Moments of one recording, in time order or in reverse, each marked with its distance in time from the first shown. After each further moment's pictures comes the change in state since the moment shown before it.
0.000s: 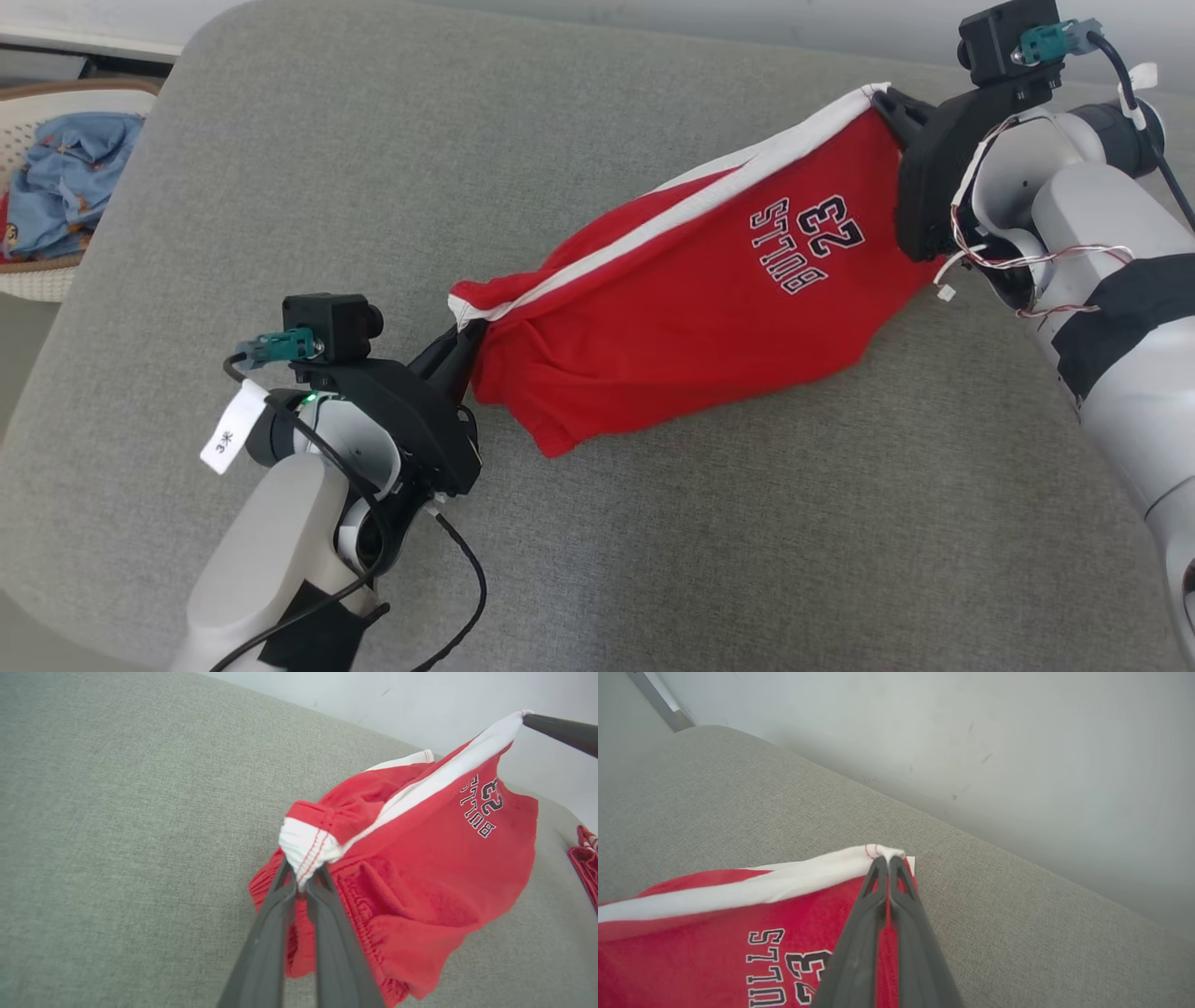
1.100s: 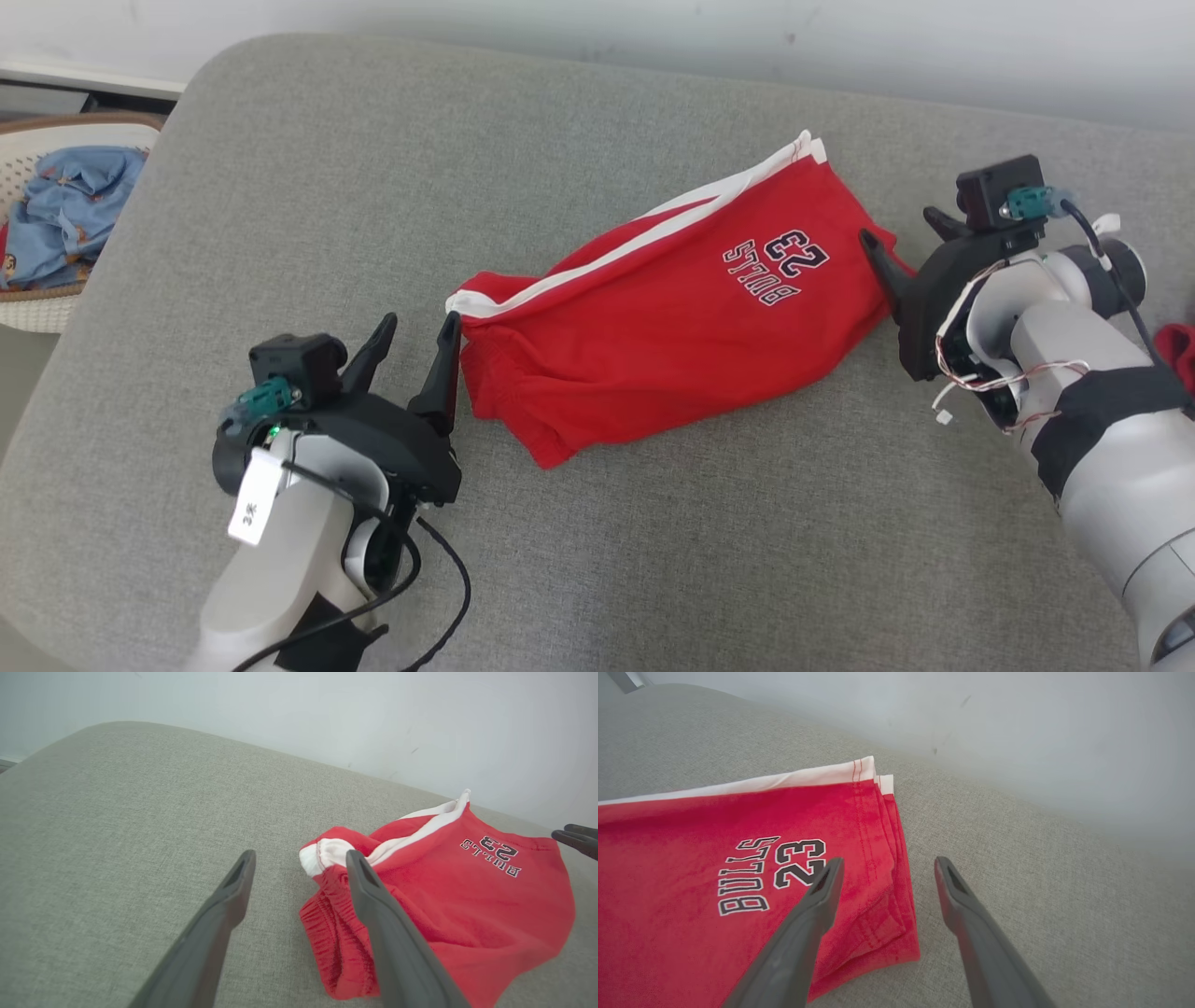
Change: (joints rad) left arm -0.025 -0.019 -0.011 0.195 0.065 0.060 -0.305; right arm 0.121 0.025 0.076 0.186 0.019 0.000 -0.217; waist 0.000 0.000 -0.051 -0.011
